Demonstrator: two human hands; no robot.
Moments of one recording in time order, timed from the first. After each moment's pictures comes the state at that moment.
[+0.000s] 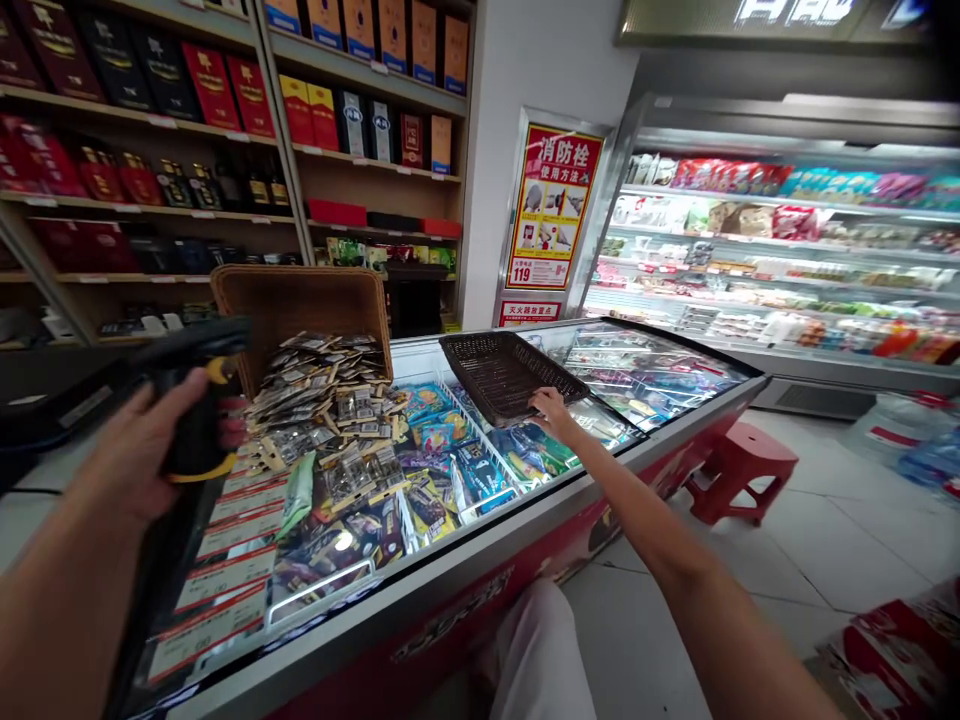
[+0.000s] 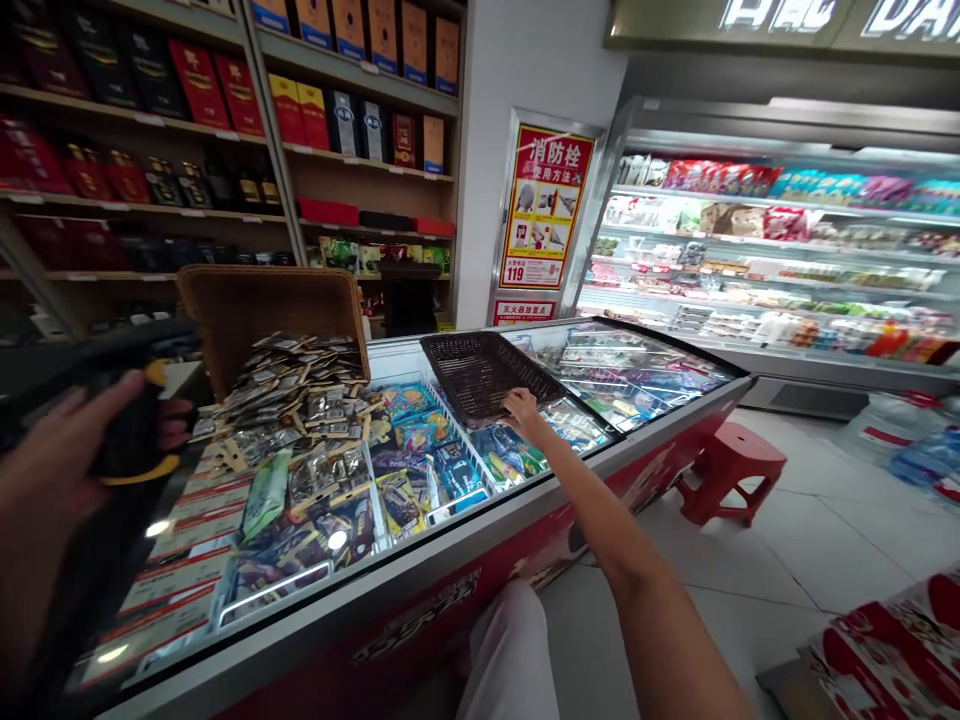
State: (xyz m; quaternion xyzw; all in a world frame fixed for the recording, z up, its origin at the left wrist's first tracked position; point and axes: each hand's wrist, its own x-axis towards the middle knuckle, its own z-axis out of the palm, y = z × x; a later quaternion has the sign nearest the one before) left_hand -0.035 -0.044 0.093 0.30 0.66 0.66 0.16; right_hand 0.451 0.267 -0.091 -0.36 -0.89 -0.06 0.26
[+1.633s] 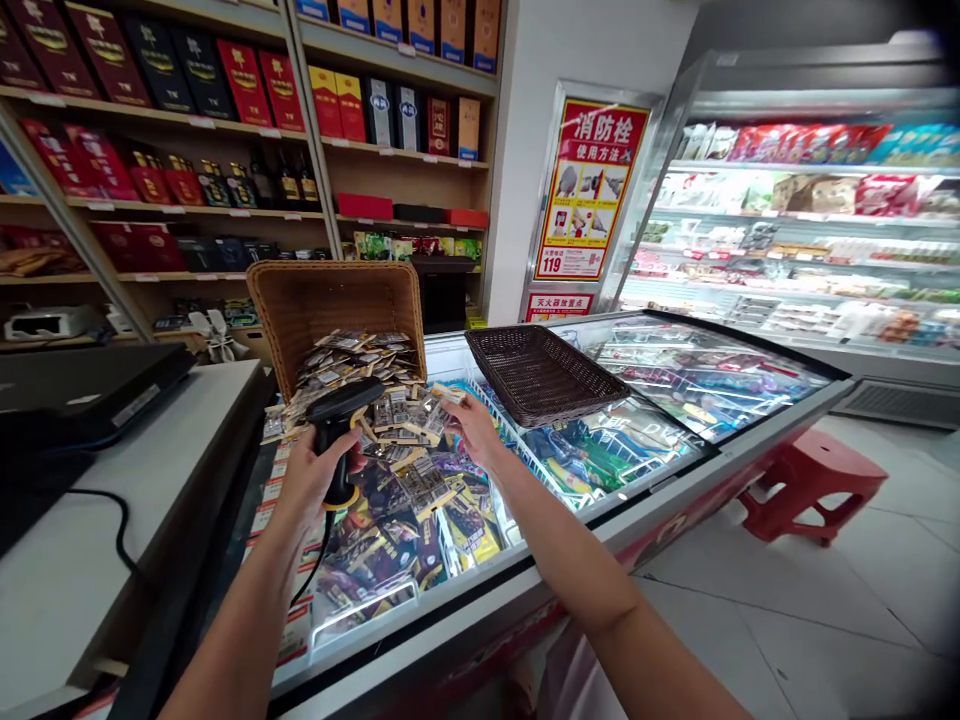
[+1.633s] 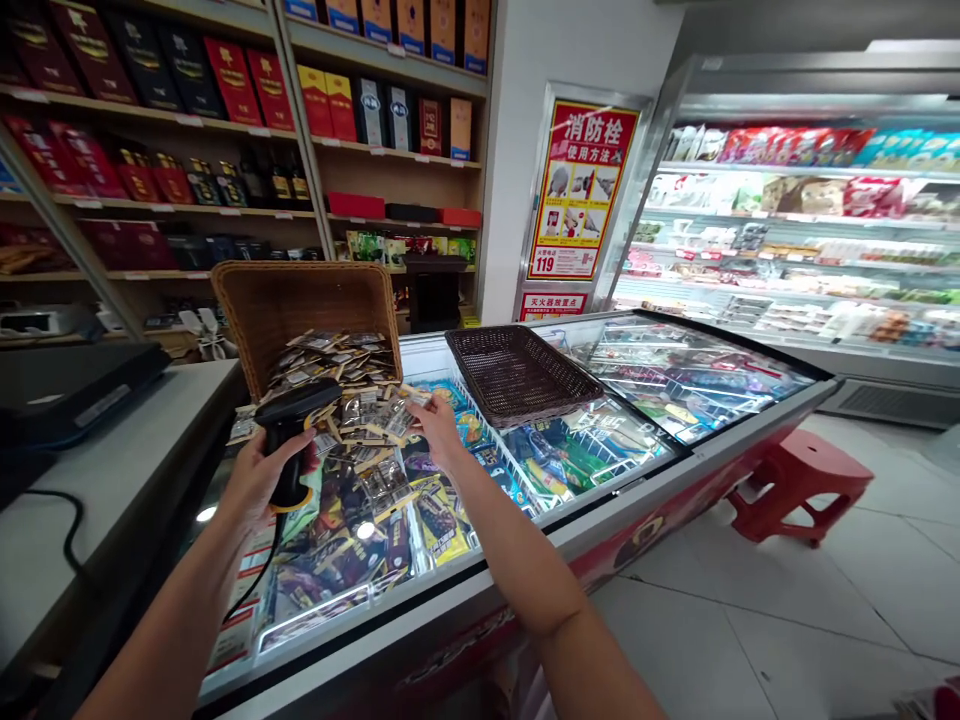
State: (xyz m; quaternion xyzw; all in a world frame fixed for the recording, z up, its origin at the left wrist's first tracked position) left_hand -0.009 0.008 0.001 0.35 0.61 0.66 0.25; right_hand 0.167 0.169 -0.052 -0.30 -0.45 0.67 0.51
